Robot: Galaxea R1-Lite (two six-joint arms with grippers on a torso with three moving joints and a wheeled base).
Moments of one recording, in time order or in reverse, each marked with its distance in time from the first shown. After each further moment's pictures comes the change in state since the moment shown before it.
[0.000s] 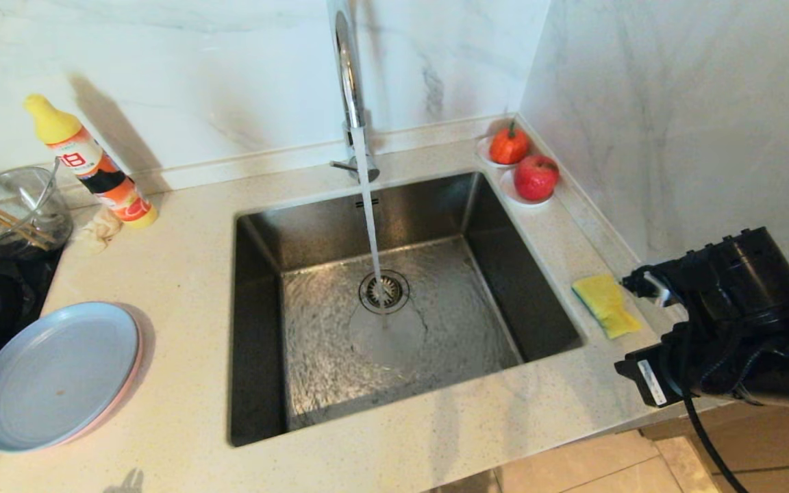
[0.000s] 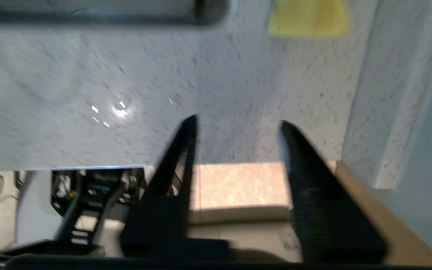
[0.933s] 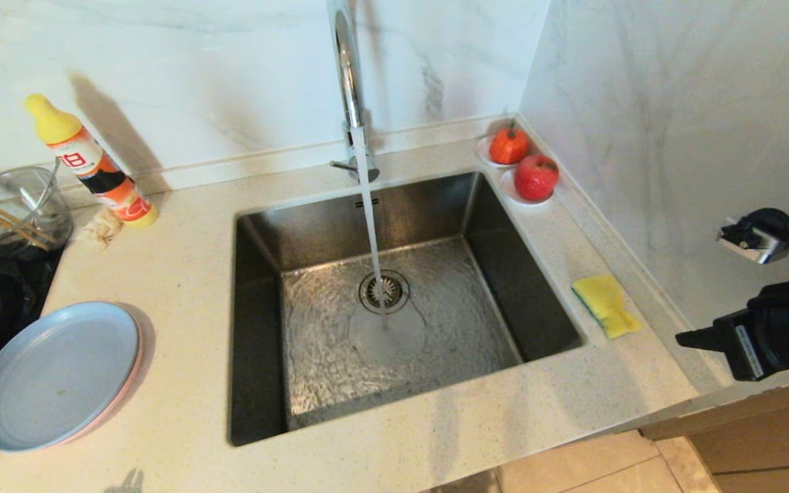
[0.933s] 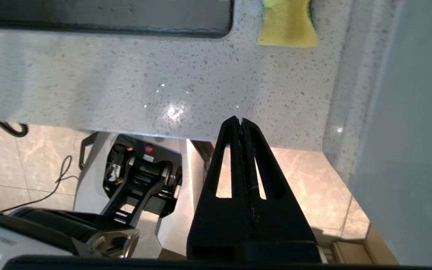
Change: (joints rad) left arm 0.000 0.000 0.000 0.000 0.000 0.000; right arm -0.235 -0.151 -0.140 0.208 0.391 -0.141
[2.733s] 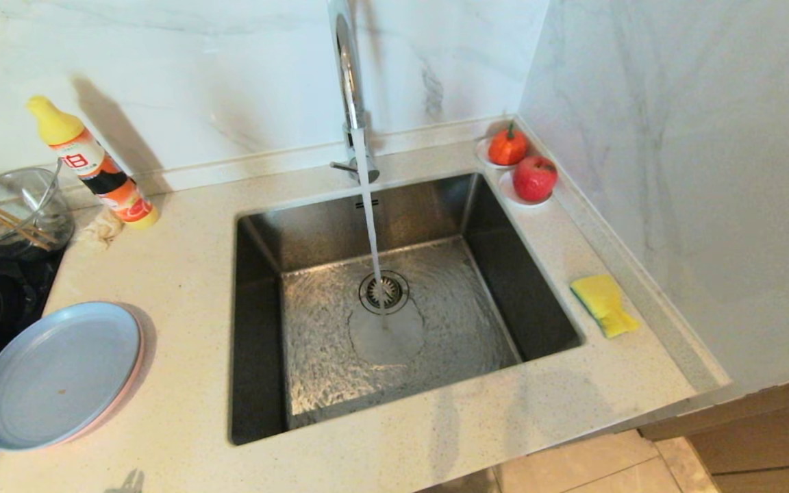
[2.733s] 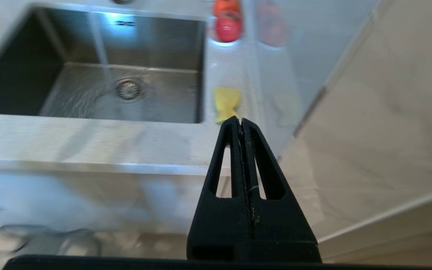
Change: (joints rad) left arm 0.000 -0.001 0.000 0.000 -0.001 0.000; right arm -0.200 -1.266 0.331 0.020 0.116 -0.046
